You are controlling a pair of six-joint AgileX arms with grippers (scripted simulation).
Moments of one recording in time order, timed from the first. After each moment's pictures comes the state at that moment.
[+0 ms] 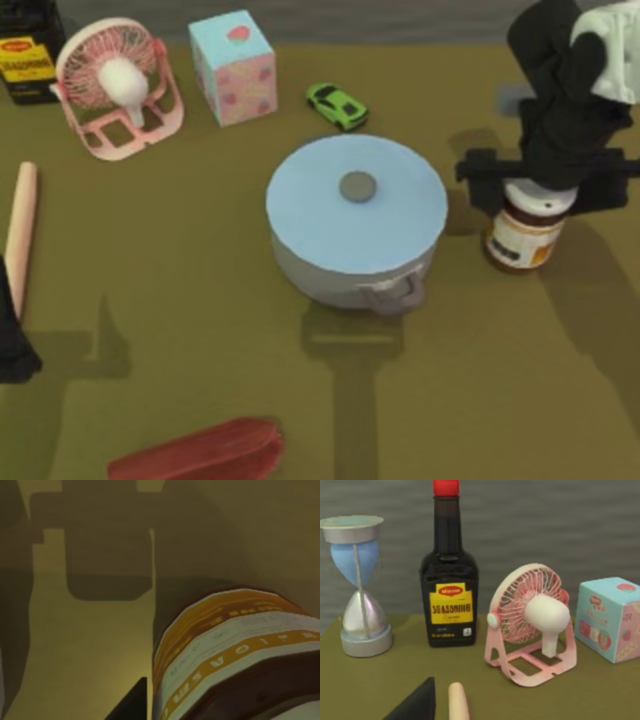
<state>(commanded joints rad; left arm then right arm) 0.00 0.00 0.00 0.00 0.00 0.00 0.30 2.09 1.53 -0.82 0.06 0.31</state>
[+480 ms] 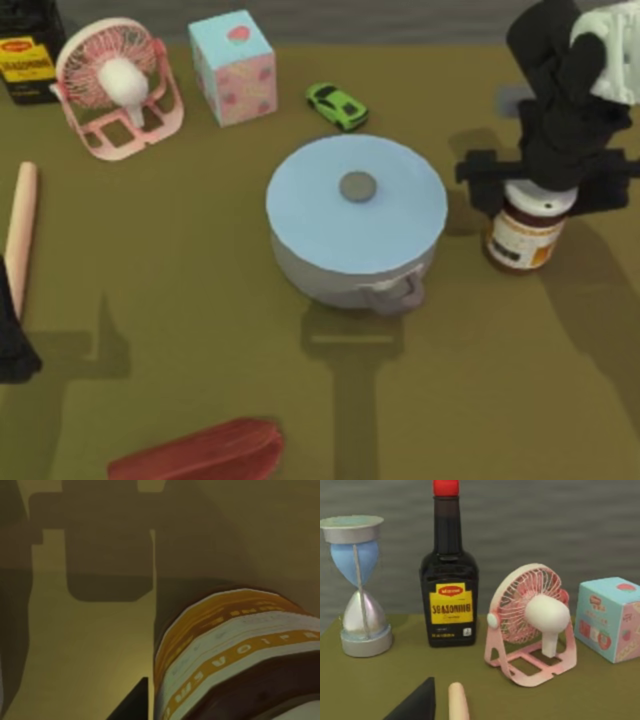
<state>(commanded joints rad) 0.00 0.00 0.00 0.00 0.00 0.00 0.30 2.09 1.53 -0.82 0.06 0.31</state>
